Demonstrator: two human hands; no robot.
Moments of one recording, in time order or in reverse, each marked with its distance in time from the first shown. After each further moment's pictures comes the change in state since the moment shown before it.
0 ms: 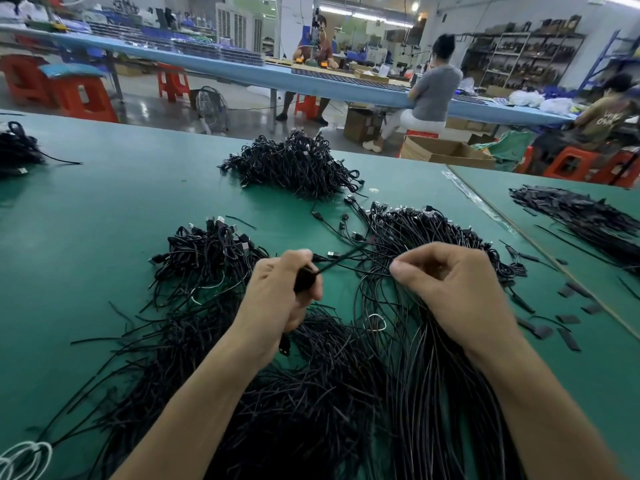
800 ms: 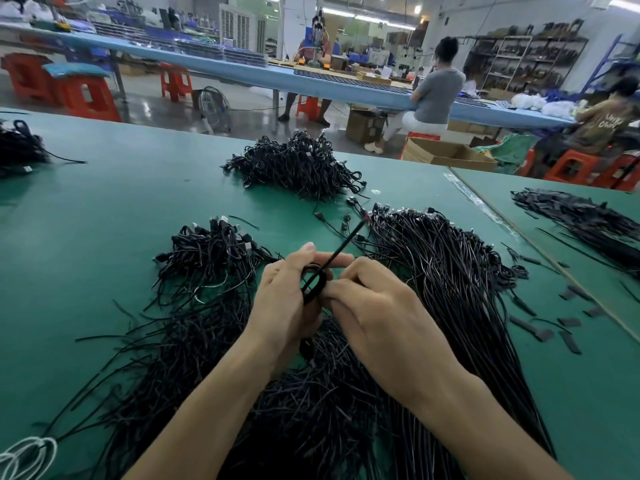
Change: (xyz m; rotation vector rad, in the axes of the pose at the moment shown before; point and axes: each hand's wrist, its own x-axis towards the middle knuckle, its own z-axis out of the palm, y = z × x) left_hand -0.007 0.005 0.019 -0.172 0.092 -0.055; right_hand -0.029 -0.027 0.053 -0.410 -0.150 -0.569
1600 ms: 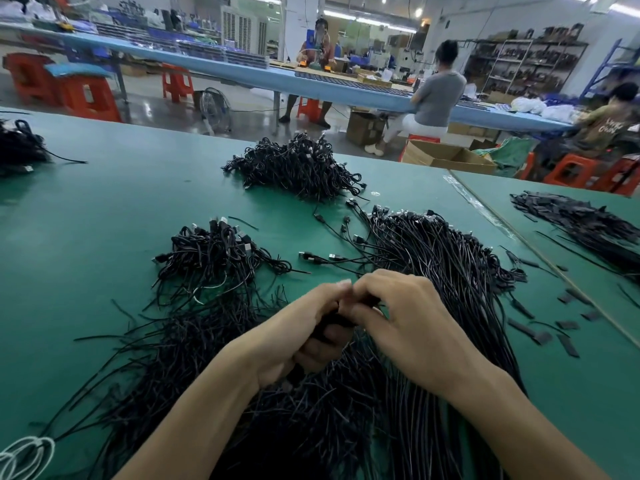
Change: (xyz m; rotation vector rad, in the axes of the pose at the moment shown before) left_hand 0.002 -0.009 -0.012 0.233 -0.514 -0.465; right_hand -0.004 0.028 -0.015 0.154 -0.130 0.161
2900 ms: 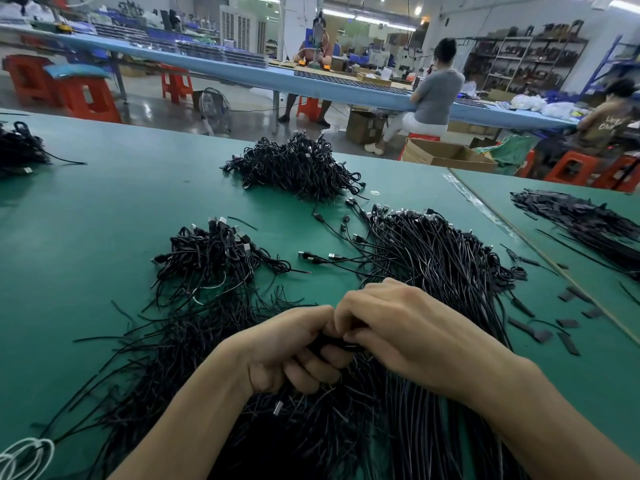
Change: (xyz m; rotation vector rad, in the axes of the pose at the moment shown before) left_hand -0.001 0.001 -0.003 -0.154 -0.170 -0.240; right_hand 0.002 -0.004 -0.020 -0.185 -0.306 -0.339
